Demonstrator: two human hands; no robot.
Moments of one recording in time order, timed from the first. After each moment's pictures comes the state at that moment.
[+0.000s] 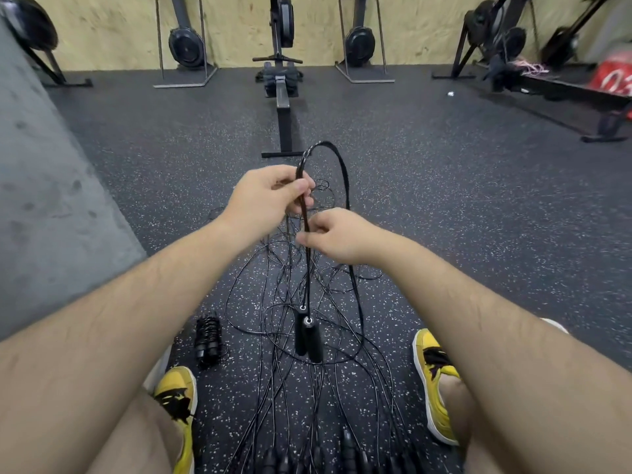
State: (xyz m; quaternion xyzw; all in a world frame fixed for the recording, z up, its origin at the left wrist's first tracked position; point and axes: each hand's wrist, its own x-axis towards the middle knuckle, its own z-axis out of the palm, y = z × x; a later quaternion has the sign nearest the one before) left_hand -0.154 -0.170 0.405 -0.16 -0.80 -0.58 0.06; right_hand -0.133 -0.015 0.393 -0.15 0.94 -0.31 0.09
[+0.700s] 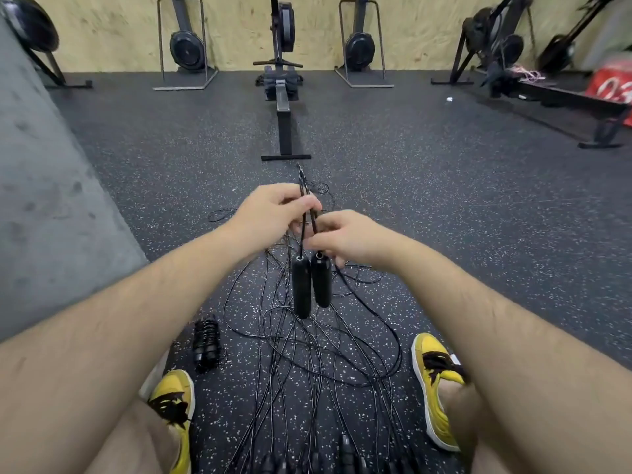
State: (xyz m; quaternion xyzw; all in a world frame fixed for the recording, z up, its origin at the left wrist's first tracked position) left_hand -0.151 -0.174 0.399 -0.16 -0.84 -0.51 0.02; right_hand -0.132 -0.005 0.393 -0.13 0.89 -0.43 0.11
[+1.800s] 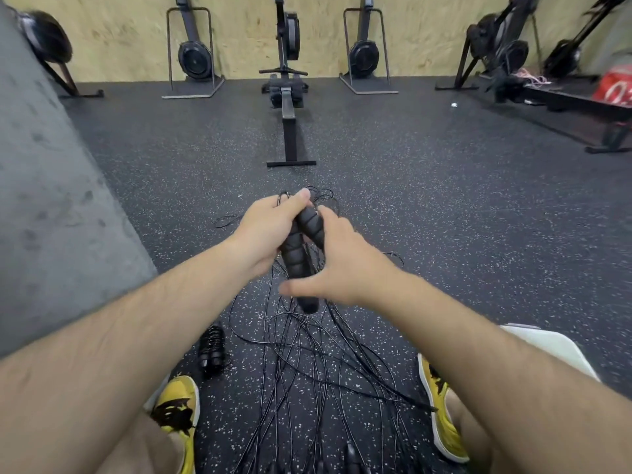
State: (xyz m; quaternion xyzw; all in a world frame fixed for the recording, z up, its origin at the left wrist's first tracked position) left_hand -0.151 -0.164 0.393 -0.01 -0.70 -0.71 -0.02; right_hand -0.095 -0.028 0.391 -0.09 0.96 -0.27 0.02
